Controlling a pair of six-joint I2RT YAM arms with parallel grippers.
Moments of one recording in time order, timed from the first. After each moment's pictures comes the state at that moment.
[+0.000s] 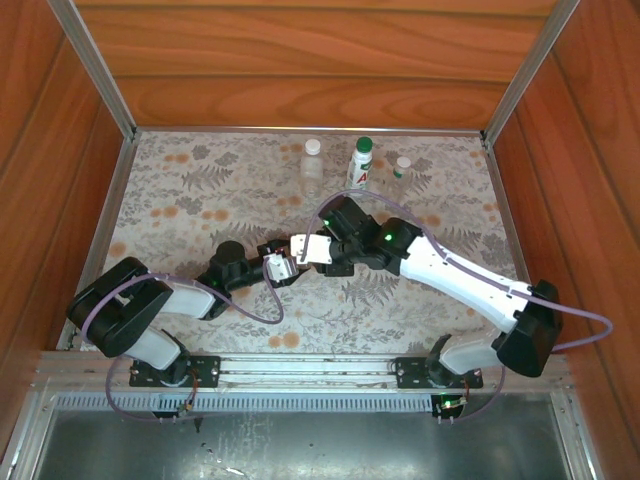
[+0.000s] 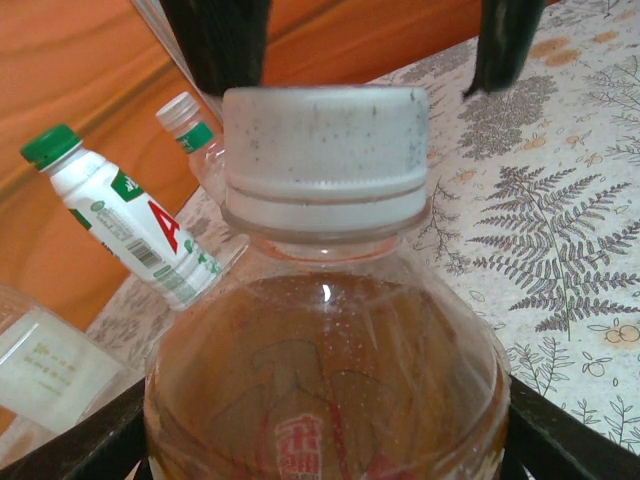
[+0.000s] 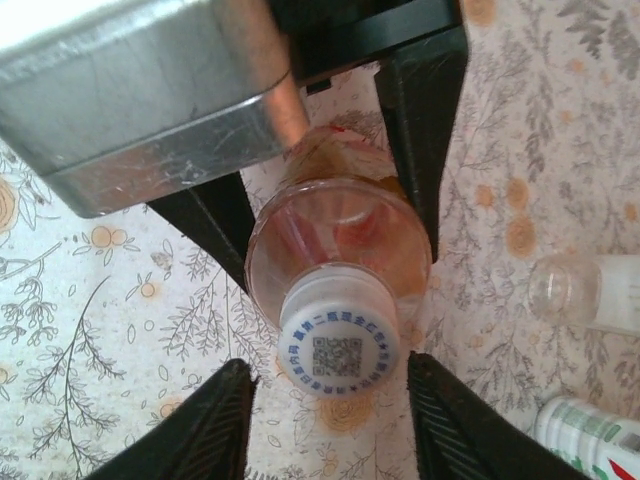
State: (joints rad) left arm -0.70 1.50 0.29 1.03 0.45 0.61; right arm 0.95 1.38 1.21 -0.77 -0.06 -0.82
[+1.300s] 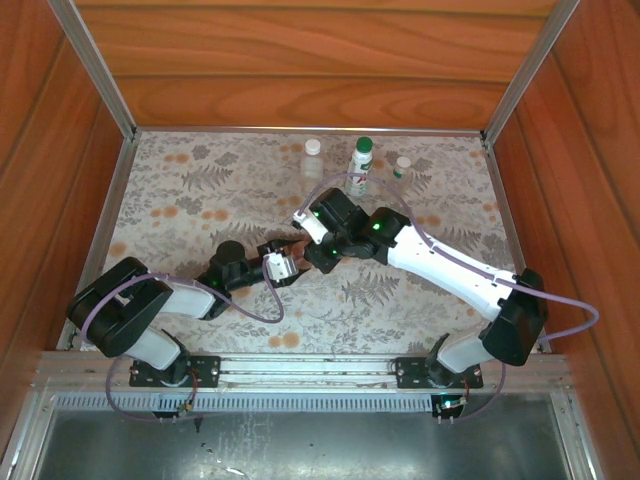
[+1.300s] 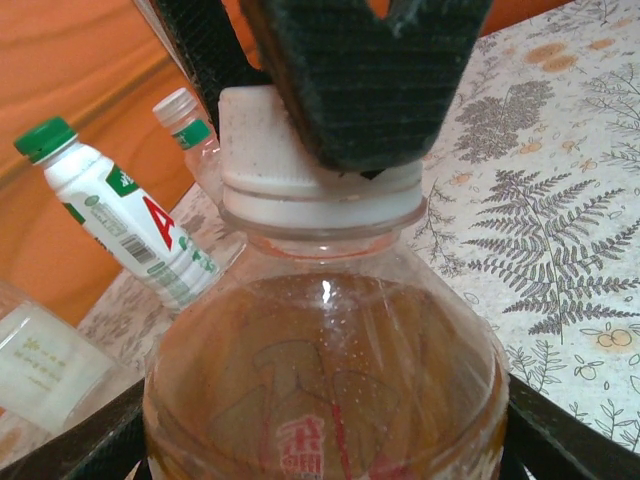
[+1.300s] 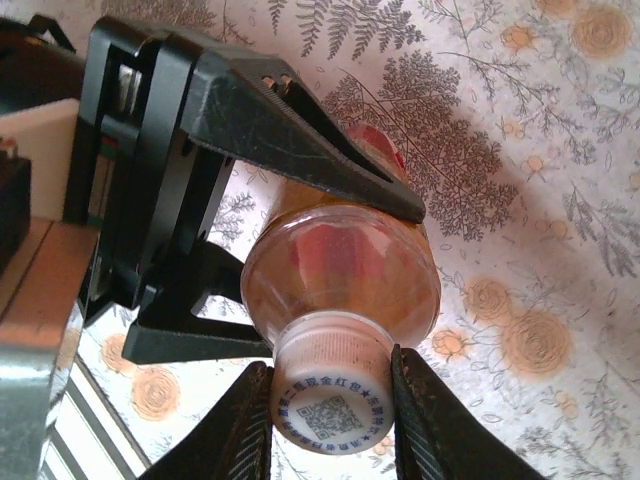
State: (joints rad) left arm -0.70 1.50 0.29 1.03 0.45 0.59; right arm 0.94 1.47 1.30 -0.83 -0.07 0.05
